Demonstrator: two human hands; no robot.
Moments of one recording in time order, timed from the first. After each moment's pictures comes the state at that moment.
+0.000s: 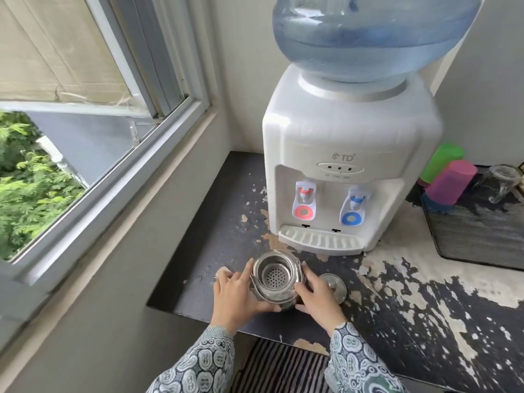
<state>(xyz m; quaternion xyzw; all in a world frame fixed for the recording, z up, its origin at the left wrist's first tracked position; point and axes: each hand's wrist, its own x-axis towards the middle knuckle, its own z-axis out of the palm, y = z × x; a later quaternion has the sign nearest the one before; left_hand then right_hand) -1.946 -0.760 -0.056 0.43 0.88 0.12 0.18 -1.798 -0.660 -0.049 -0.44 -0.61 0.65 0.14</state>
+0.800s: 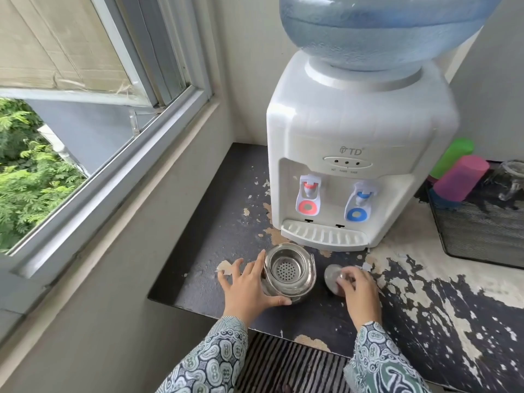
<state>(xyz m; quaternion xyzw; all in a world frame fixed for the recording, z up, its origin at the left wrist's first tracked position) -1.930 -0.747 -0.050 0.43 0.88 0.08 0.20 -1.748 -0.619 -0.085 -0.56 -0.73 0.32 0.21</state>
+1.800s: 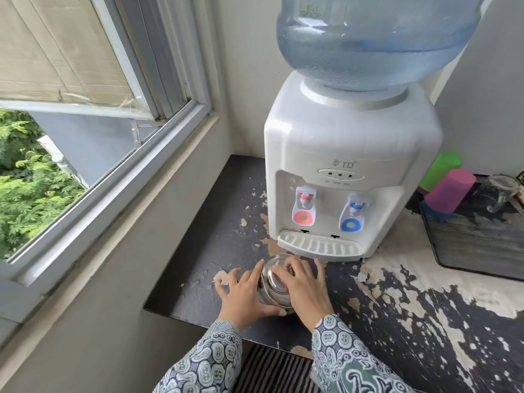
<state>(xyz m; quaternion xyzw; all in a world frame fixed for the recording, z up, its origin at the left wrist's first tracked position) -1.936 -0.746 -0.049 0.44 0.86 0.08 0.23 -1.817 -0.654 -0.041 -0.31 -0.94 0.11 0.08</state>
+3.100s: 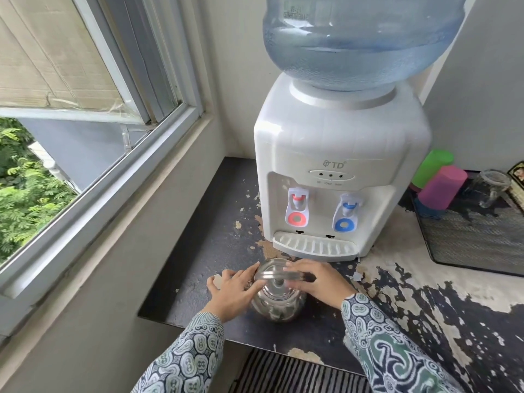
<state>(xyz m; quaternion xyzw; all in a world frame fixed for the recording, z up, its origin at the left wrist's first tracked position) -1.957 -0.739 -0.041 0.45 0.83 0.14 0.29 -1.789 -0.602 -0.020 -0.31 -0.85 0.43 0.04</state>
